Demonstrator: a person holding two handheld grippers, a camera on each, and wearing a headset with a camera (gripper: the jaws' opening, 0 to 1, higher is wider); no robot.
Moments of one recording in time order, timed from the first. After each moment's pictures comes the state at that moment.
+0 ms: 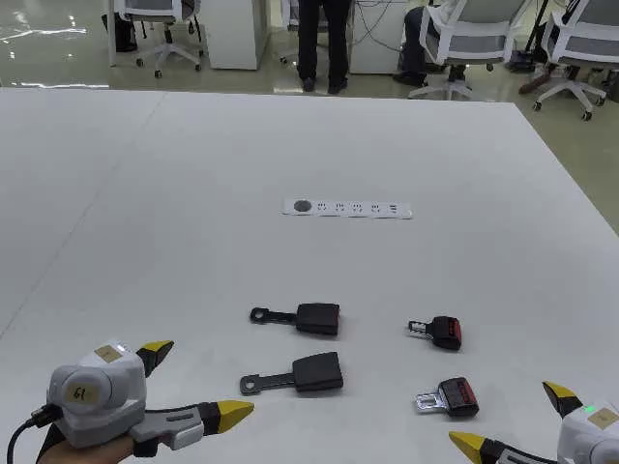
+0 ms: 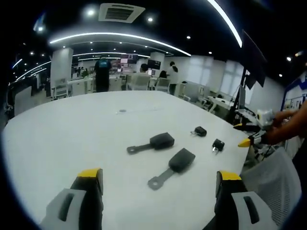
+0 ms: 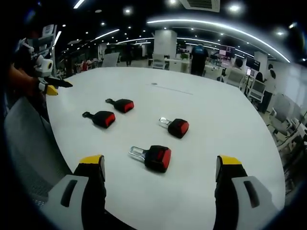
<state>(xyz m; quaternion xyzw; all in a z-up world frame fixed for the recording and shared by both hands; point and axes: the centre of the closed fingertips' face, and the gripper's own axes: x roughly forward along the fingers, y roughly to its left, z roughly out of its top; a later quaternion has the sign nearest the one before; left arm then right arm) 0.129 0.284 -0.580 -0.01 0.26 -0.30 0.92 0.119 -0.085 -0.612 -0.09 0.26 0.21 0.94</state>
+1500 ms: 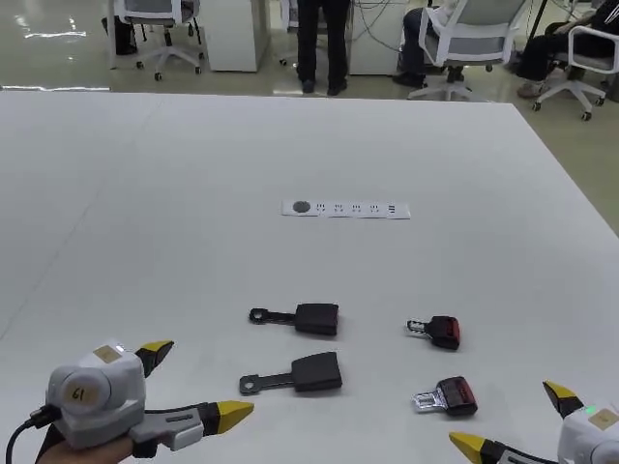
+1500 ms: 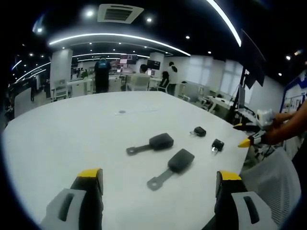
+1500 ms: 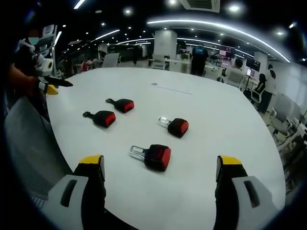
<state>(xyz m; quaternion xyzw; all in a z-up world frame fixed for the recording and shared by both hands) 0.130 0.281 -0.576 -0.01 0.25 -0.30 0.92 0.114 -0.088 -0.609 -0.09 0.26 0.21 0.94</state>
